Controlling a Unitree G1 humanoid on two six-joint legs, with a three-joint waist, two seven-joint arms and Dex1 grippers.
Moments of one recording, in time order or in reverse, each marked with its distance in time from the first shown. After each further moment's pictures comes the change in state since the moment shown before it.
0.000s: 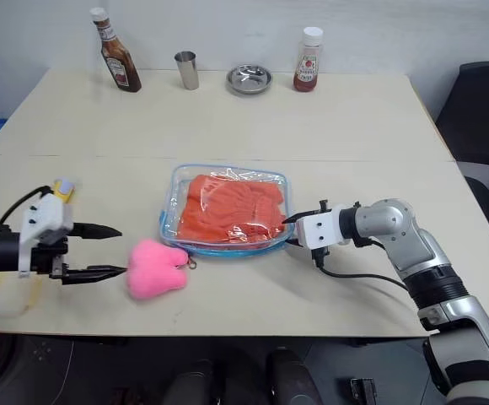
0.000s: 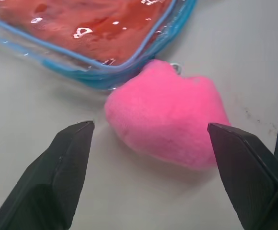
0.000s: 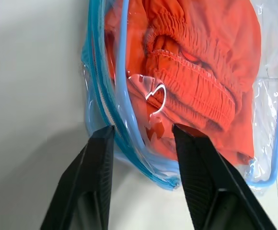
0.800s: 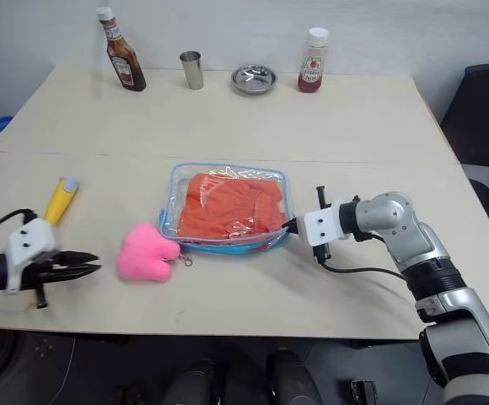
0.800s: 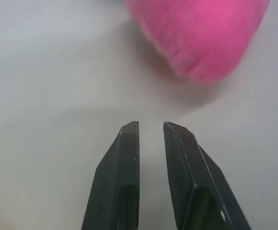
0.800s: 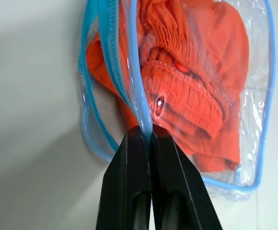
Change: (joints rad) left arm 0.126 -0.082 0.067 0.109 0.167 -0.151 0.080; right arm -0.045 0.013 0.004 0.057 0.012 -0.082 0.032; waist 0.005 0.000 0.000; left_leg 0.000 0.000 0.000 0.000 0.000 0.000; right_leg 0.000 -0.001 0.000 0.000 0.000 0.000
